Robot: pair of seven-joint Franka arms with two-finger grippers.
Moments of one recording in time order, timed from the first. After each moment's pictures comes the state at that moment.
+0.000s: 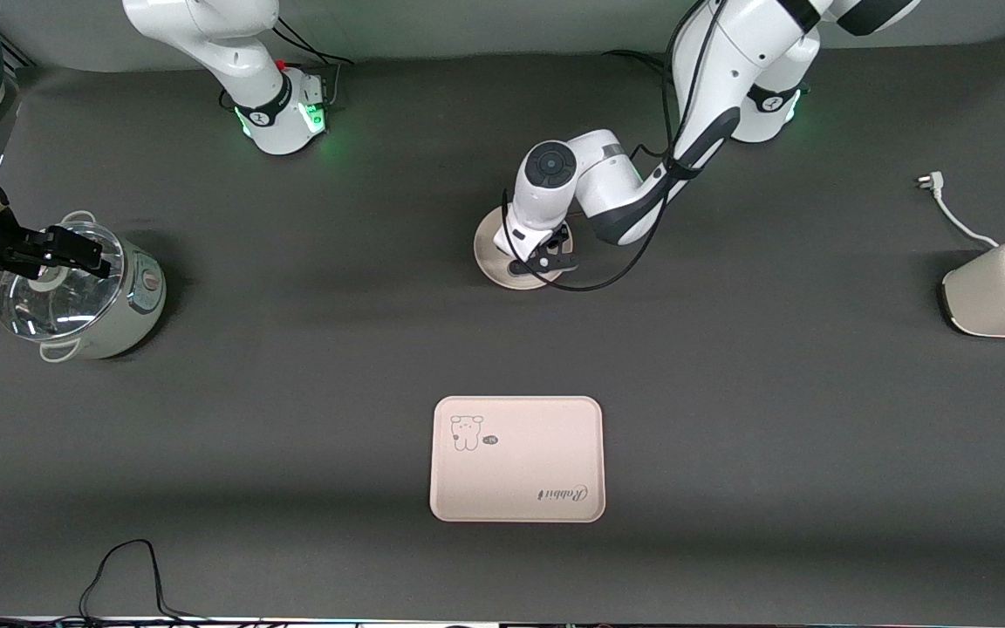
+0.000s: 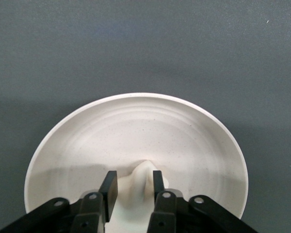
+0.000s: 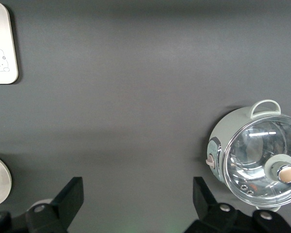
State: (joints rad) left arm -0.31 0.59 -0.62 -2.03 0.30 2.52 -1.26; right arm 0.04 0.03 -0.07 -1.60 0.01 1.57 0.00
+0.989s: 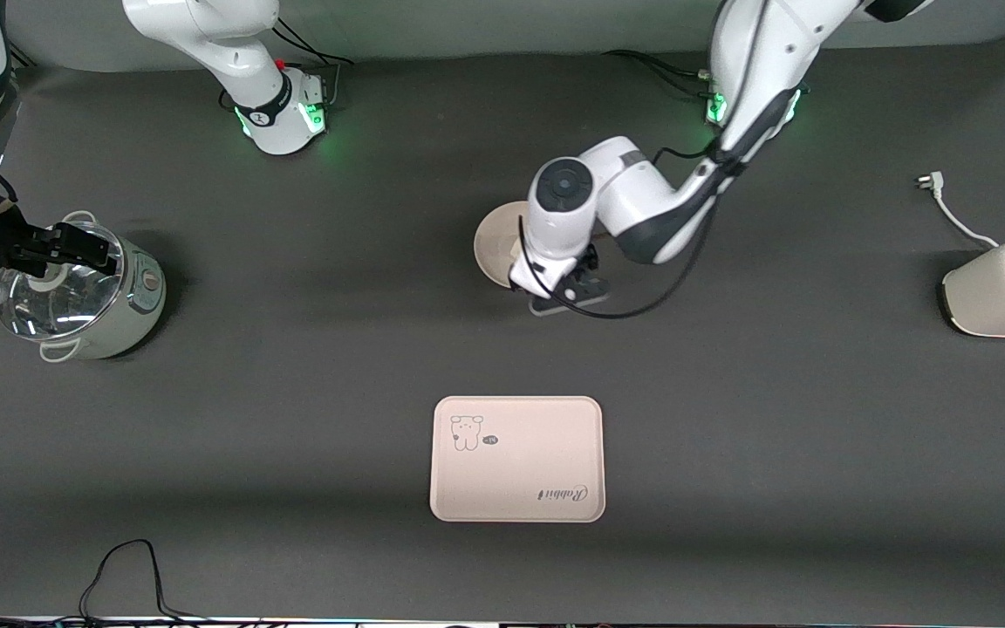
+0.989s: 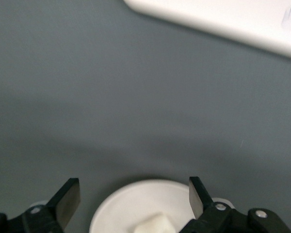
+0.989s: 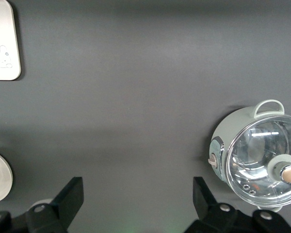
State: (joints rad) left arm -0.18 0.51 -0.62 -1.78 0.31 2.18 -1.20; right arm 0.05 0.02 -0.07 -1.61 0.01 1.57 0.00
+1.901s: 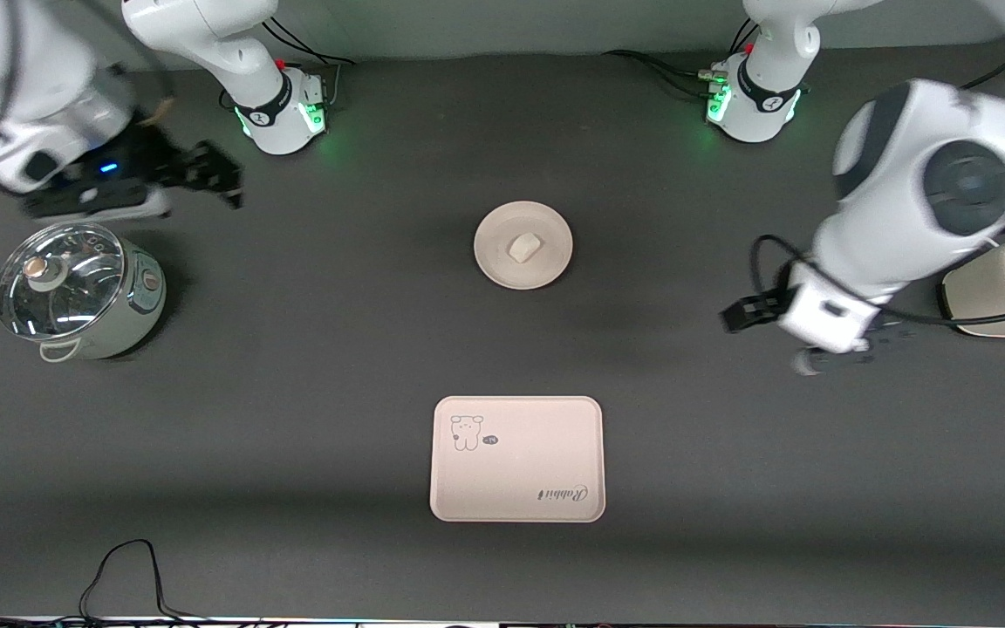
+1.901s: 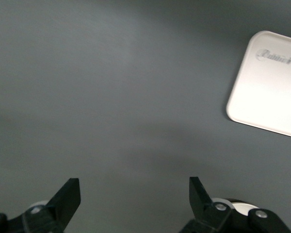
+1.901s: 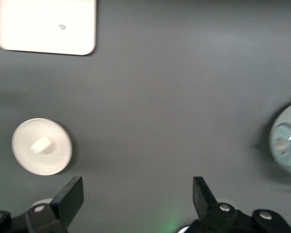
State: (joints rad) left arm 0.19 0.21 -0.46 -1.60 0.06 1.74 -0.54; right arm 0.44 -0.13 -0.05 -1.72 0.04 1.57 0.35
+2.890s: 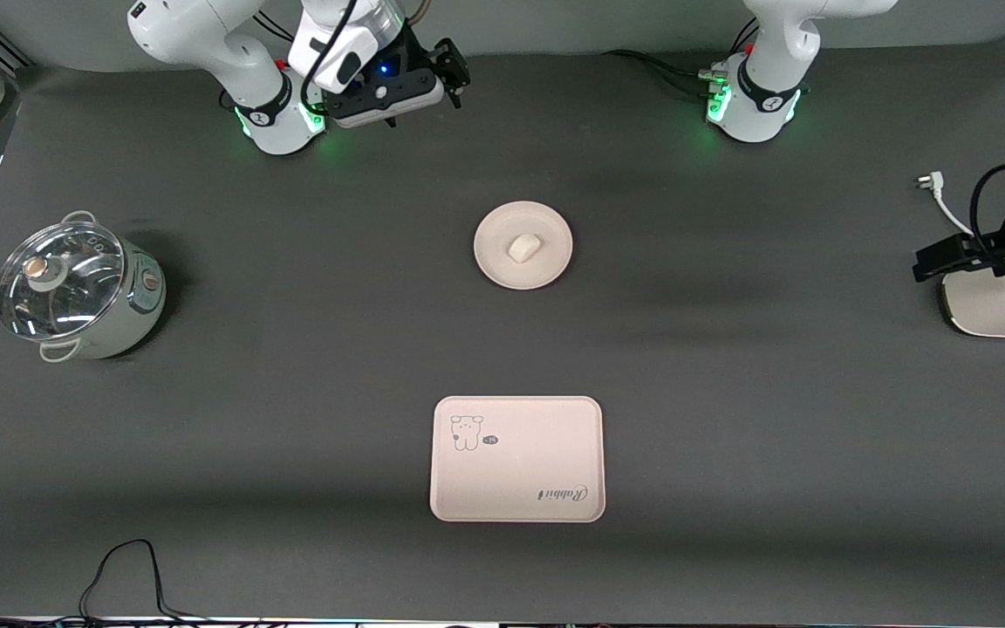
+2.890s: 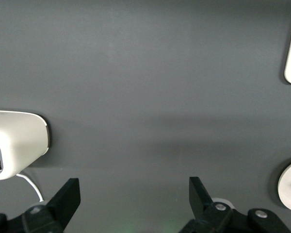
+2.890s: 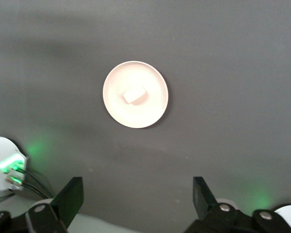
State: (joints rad) left arm -0.11 0.08 0.13 -1.57 0.00 1.56 -0.01; right arm 0.77 -0.10 0.03 -1.80 0.23 1.73 0.69
